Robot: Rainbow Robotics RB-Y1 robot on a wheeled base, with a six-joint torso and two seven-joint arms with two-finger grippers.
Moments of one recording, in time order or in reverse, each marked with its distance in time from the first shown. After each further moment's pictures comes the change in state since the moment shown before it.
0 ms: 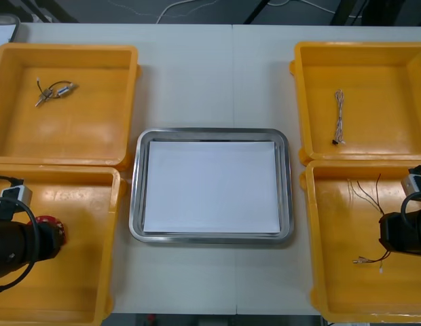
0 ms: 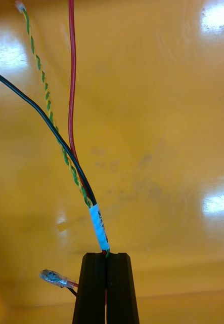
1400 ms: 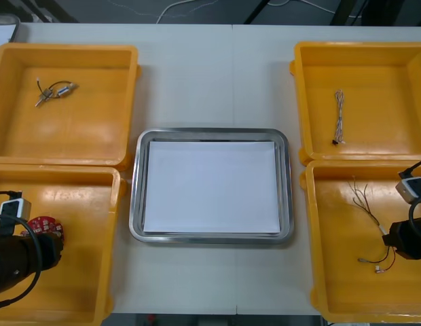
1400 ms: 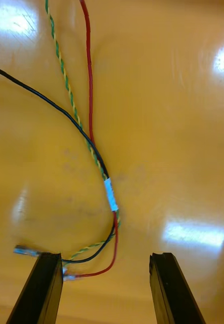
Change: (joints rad) right arm 0.005 -0.017 -0.062 0.146 -0.045 -0.112 0.478; left arm 0.102 -0.028 -0.039 0.075 -0.112 -0.231 -0.061
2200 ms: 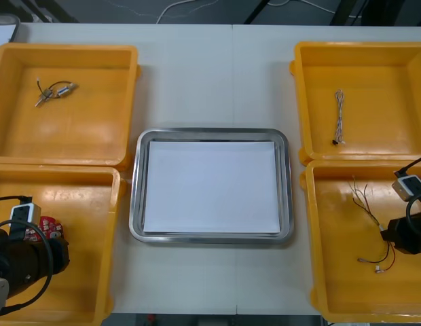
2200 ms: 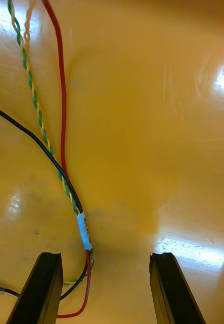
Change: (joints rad) right arm -0.032 -0.010 0.009 0.130 -0.015 -0.099 0.091; left arm 0.000 -0.035 -0.045 0.004 -0.060 0.000 -0.001
